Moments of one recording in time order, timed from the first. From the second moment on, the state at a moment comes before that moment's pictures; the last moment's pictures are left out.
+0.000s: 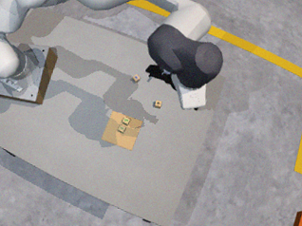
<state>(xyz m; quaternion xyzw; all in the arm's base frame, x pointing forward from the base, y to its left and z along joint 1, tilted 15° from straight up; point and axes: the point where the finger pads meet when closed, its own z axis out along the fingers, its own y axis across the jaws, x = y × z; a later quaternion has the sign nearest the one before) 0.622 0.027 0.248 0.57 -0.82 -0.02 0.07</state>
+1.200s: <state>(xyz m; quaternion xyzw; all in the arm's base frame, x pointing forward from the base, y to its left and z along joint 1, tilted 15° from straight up) 0.596 0.016 0.339 0.76 -0.64 -0.03 0.03</state>
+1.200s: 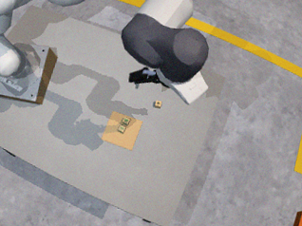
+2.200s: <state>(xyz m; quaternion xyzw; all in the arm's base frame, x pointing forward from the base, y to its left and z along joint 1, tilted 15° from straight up) 0.563 -0.004 0.402 0.89 -0.46 -0.01 0.00</state>
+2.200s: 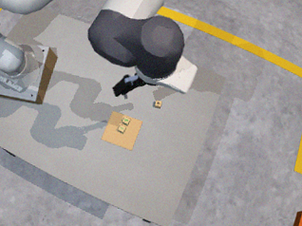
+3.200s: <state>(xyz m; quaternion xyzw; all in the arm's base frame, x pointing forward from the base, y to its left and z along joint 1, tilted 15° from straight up) 0.576 -0.021 0.291 0.73 -0.68 -0.02 0.06</state>
